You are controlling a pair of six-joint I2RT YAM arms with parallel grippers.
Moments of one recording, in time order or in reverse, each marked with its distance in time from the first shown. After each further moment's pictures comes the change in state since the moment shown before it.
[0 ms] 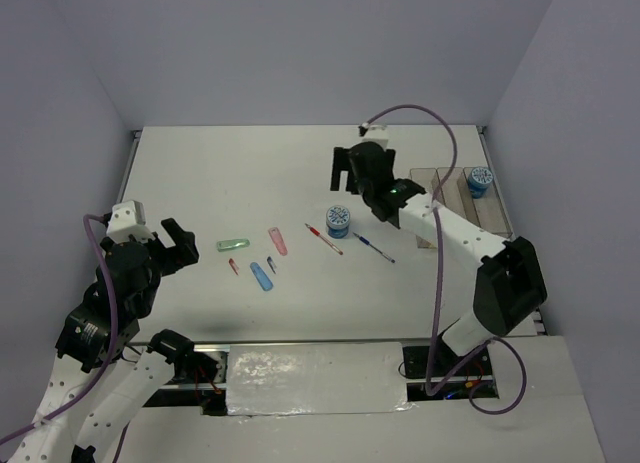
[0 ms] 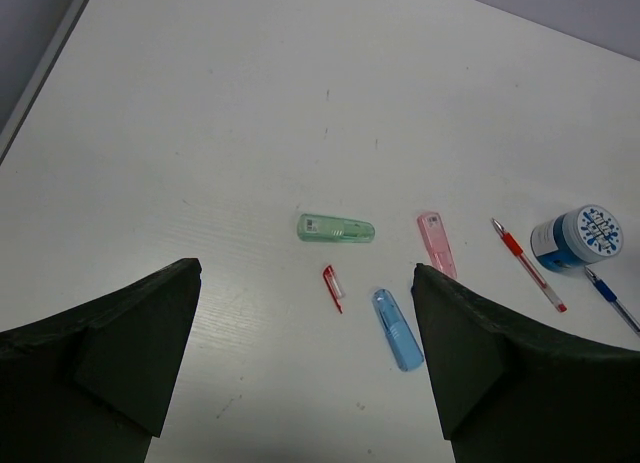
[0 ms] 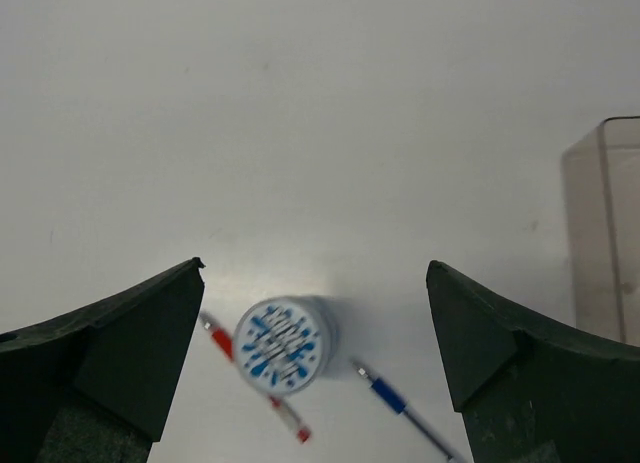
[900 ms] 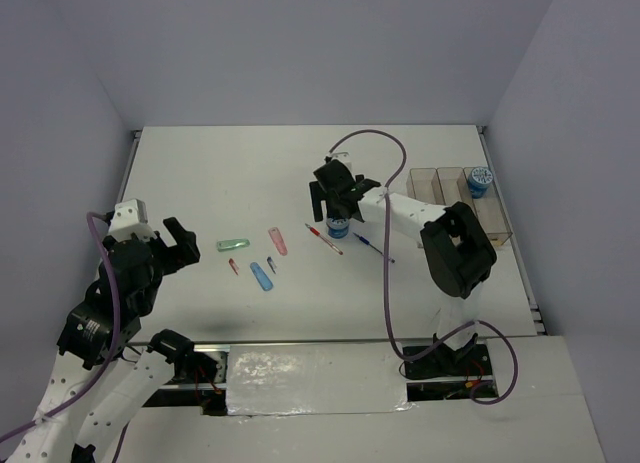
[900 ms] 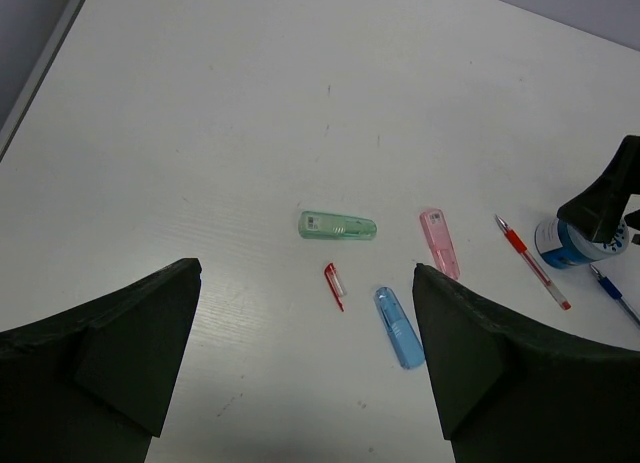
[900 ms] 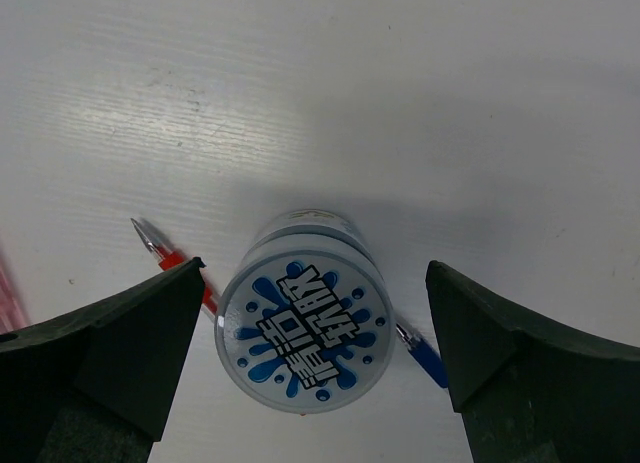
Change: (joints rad) left arm 0.000 0.014 0.000 0.000 -0.002 0.000; right arm 0.118 0.340 0.141 -0.216 -0.063 0.003
